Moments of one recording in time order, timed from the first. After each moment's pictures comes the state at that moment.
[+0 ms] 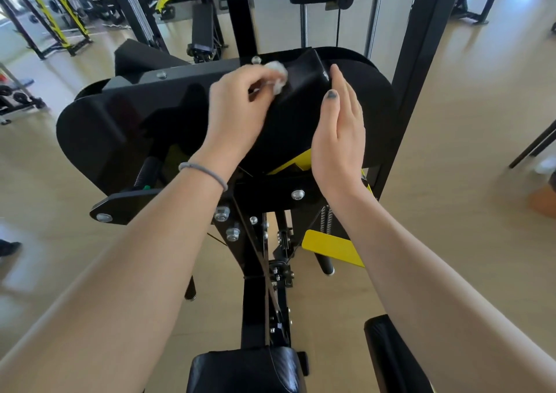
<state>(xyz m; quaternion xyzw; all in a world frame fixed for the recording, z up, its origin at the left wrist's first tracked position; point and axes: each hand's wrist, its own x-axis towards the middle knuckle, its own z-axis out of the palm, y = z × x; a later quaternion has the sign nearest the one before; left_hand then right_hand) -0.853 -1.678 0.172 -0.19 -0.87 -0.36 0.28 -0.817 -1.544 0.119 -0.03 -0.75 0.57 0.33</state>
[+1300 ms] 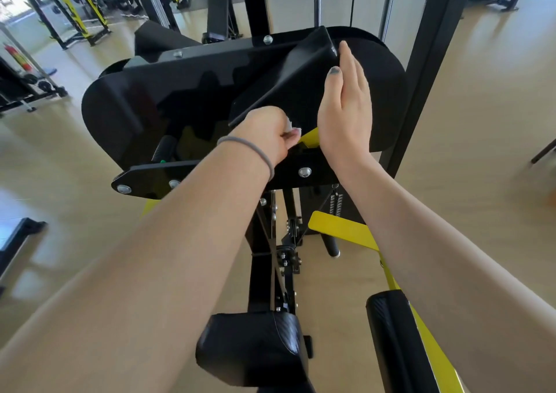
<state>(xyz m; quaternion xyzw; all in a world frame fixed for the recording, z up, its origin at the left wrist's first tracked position) -0.773 -1.634 0.186 0.25 -0.65 -0.71 -0.11 -0.815 -1.541 0.124 -0.03 -0.77 0.56 0.30</state>
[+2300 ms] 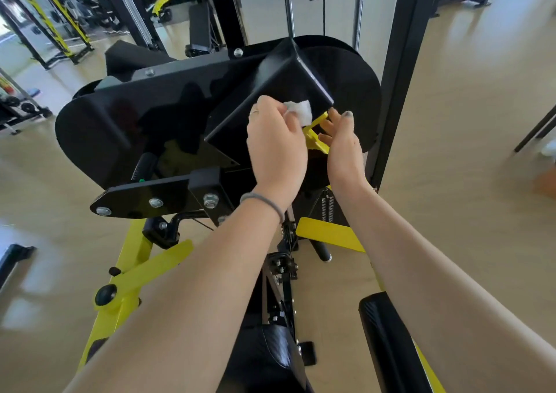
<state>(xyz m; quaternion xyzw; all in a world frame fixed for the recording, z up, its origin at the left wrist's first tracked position) -0.801 -1.599 0.123 0.00 -0.86 -0.42 0.27 -0.799 -1.509 0.082 -0.16 -0.66 0.73 0.10</state>
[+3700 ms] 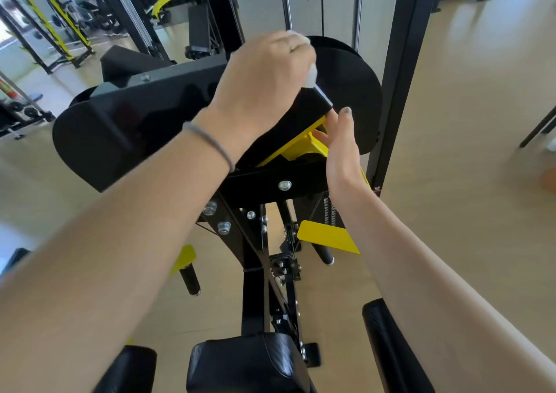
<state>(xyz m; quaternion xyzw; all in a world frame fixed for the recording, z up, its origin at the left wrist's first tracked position) -0.847 -1.623 0.206 -0.39 -0.86 0.05 0.34 -0.803 -1.509 0.093 -0.15 -0.62 0.77 0.04</state>
